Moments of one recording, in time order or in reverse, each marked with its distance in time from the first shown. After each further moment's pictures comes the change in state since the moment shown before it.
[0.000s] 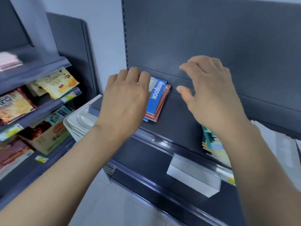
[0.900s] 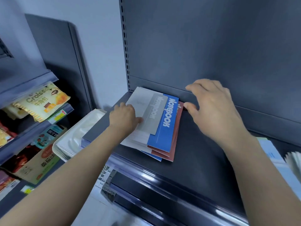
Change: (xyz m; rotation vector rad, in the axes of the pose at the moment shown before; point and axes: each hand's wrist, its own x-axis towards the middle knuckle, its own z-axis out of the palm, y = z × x) left_hand 0.078 -0.086 0.230 -0.153 -0.703 -0.332; right_hand 0.112 0.031 0.123 -0.044 -0.185 0.129
